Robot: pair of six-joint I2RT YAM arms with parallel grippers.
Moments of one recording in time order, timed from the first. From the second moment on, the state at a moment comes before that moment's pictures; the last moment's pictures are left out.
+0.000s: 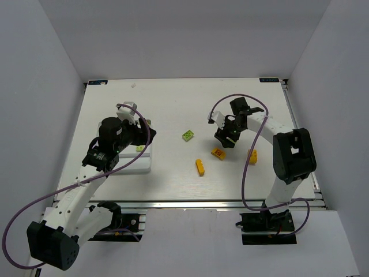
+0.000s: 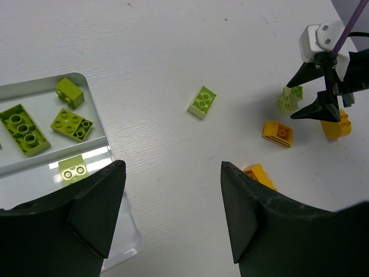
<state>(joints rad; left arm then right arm) -0.33 0.93 0.79 -0.22 0.16 -0.27 0.32 1.79 1.24 -0.65 -0.37 -0.88</state>
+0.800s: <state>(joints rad) -0.33 0.93 0.79 -0.22 0.16 -0.26 0.32 1.84 1.28 -0.72 -0.31 -0.89</state>
